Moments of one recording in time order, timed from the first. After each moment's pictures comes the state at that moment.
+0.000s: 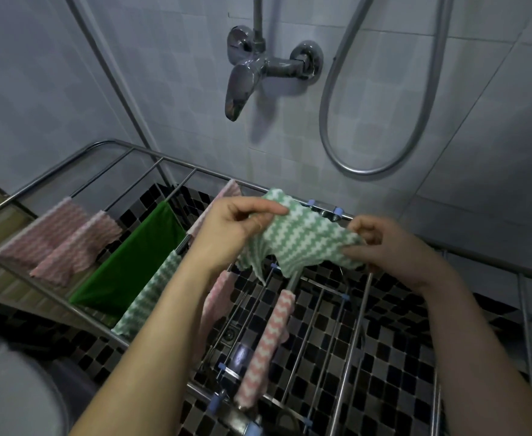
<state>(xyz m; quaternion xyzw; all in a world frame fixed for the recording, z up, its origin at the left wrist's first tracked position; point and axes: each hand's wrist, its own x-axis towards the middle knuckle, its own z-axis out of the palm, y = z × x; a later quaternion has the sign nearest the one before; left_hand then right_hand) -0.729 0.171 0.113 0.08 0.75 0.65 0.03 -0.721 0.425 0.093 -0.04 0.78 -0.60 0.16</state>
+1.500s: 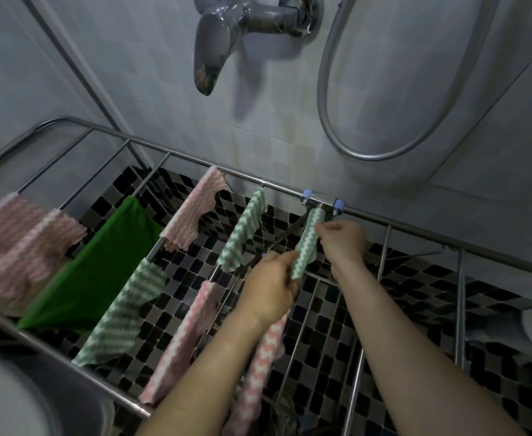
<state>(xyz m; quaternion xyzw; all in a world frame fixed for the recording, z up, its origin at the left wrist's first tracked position) -0.747 0.229 -0.023 0.09 0.93 0.33 0.12 -0.808 0.364 -0.023 0.33 0.78 -0.54 0.01</state>
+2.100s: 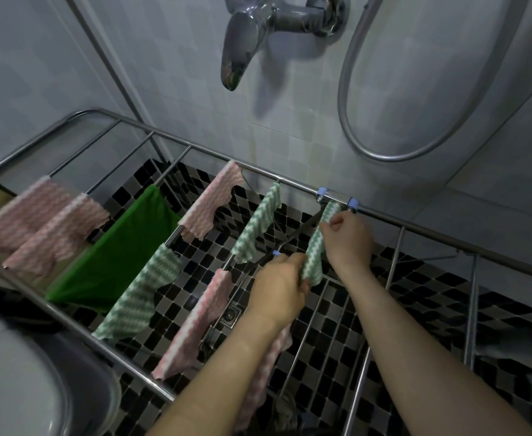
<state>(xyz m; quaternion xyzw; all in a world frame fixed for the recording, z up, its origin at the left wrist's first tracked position) -0.727 0.232 -0.022 0.07 0.95 0.29 0.06 -0.799 0.358 -0.022 0.18 0.91 -0.37 -0.04</state>
